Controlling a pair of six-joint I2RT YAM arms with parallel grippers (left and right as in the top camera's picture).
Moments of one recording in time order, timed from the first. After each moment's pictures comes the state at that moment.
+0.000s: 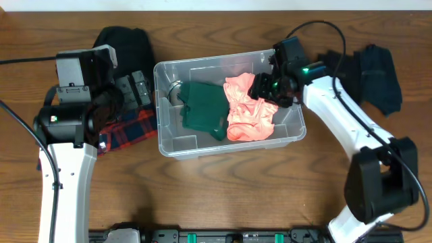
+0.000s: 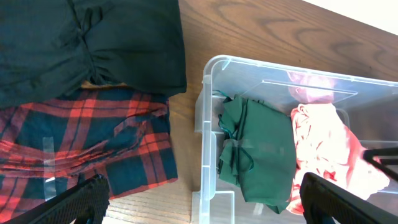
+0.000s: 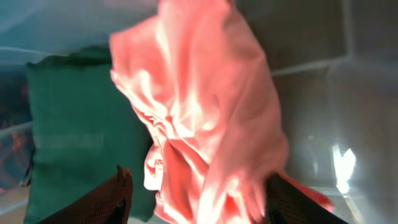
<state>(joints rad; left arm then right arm) 0.04 1.26 1.35 -0.96 0.16 -0.25 0.32 1.81 1.40 -0.74 -0.27 0.54</state>
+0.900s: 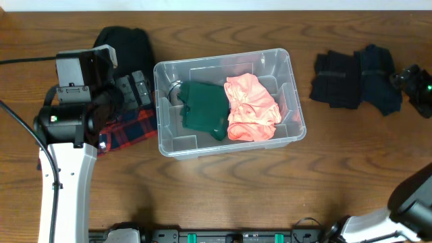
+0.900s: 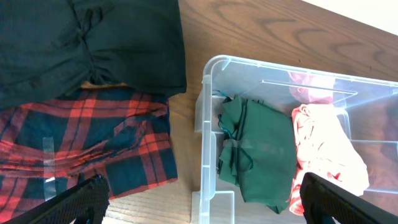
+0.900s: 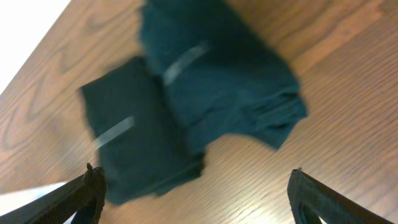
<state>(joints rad) 0.04 1.26 1.35 -0.96 0.16 -0.25 -0.61 1.77 1.41 -0.68 -0.34 0.25</state>
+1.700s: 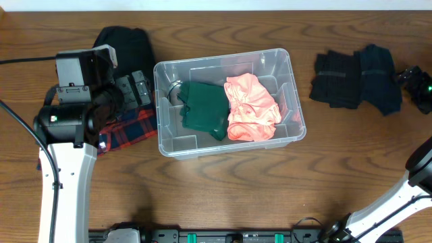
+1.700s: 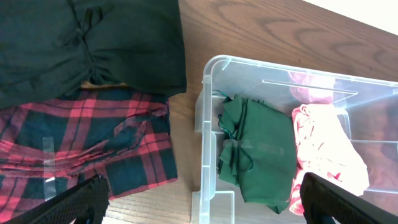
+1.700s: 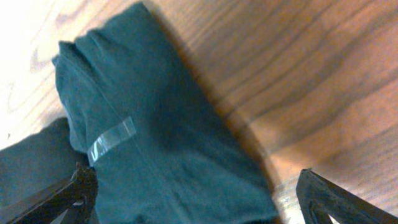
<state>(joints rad) 0.04 1.26 1.35 -0.96 0.16 -0.25 -0.68 2.15 1.56 -0.44 -0.45 0.20</state>
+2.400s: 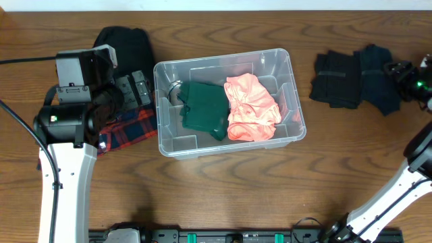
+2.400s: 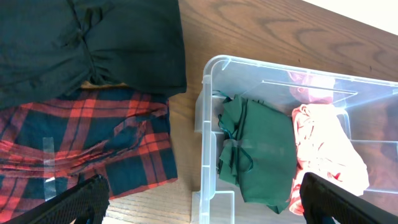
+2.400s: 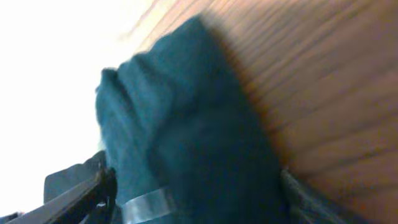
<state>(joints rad) 0.04 1.26 1.35 -0.96 0.16 -0.25 -0.64 2.34 1.62 -0.25 -0.71 0.33</state>
